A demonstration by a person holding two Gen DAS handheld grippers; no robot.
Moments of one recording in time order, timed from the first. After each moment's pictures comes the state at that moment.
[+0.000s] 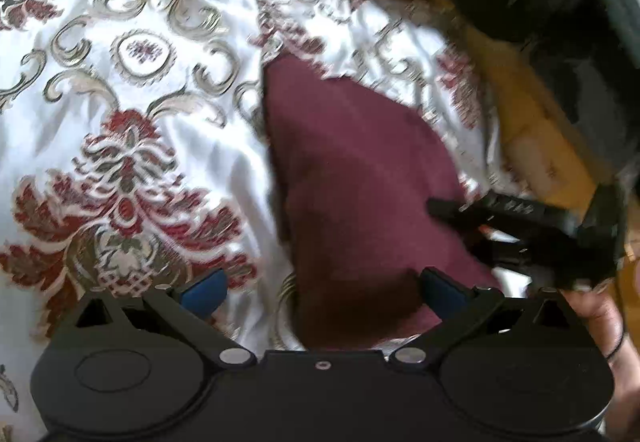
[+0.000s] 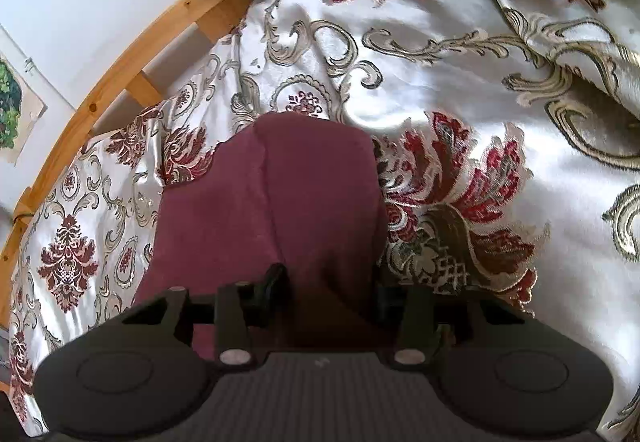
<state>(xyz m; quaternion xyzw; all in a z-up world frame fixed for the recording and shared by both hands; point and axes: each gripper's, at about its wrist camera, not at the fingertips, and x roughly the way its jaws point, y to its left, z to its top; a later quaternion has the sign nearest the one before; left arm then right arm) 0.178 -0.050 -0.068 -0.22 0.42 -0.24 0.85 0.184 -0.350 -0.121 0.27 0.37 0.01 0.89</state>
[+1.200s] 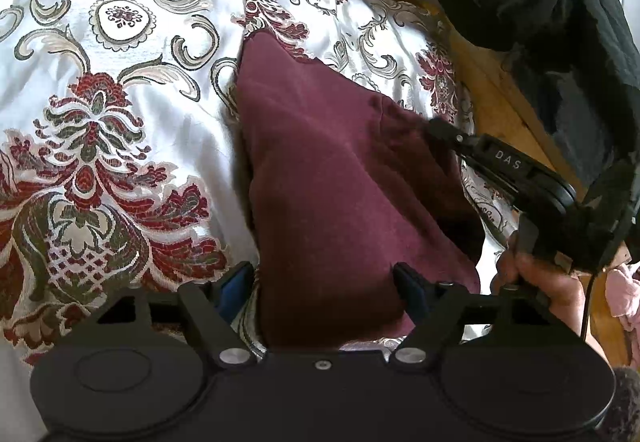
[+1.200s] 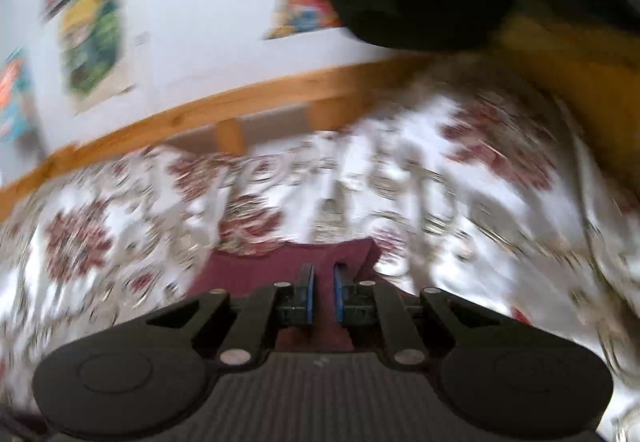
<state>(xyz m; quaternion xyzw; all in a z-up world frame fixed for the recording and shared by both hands) 0.179 -0.054 -0.087 -0.26 0.42 -0.27 0.82 0.193 -0.299 -0.083 0.06 0.20 0.08 0.98</state>
